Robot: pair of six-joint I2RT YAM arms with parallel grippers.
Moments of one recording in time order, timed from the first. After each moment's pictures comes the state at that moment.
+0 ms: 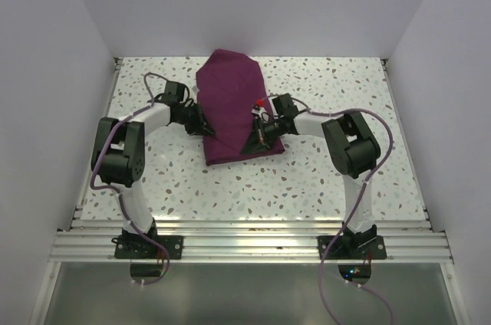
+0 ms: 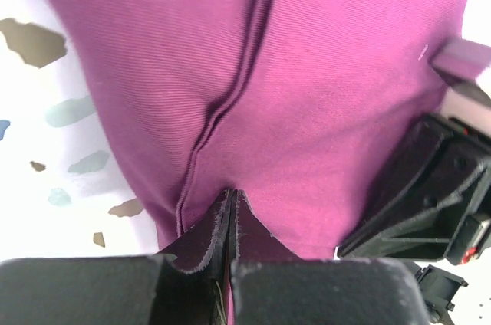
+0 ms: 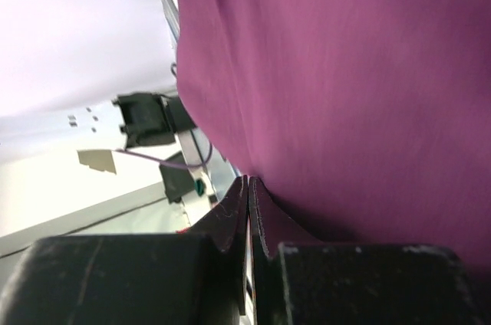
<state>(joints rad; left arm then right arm) -0.16 1.91 1.23 -0.37 0.53 -0.52 0.45 2.13 1.31 -0.16 -1.07 0.66</state>
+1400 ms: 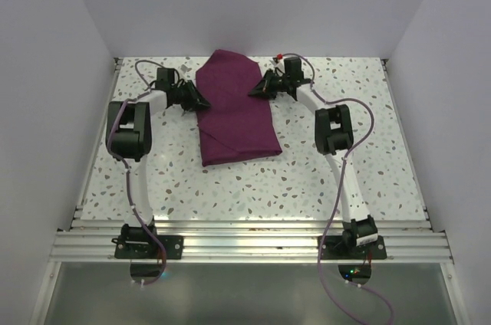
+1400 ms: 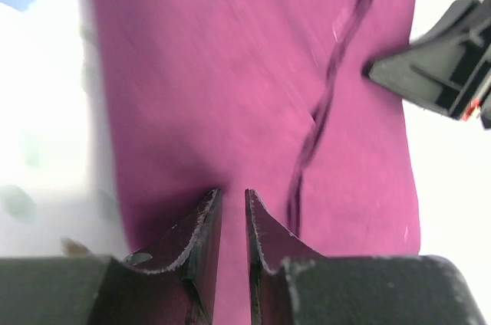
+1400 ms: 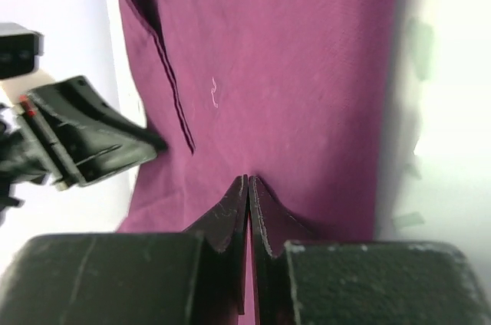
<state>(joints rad) -0.05 2.25 1.56 -0.15 0.60 -0.55 0.26 2.77 2.34 -0.21 -0.77 0.76</state>
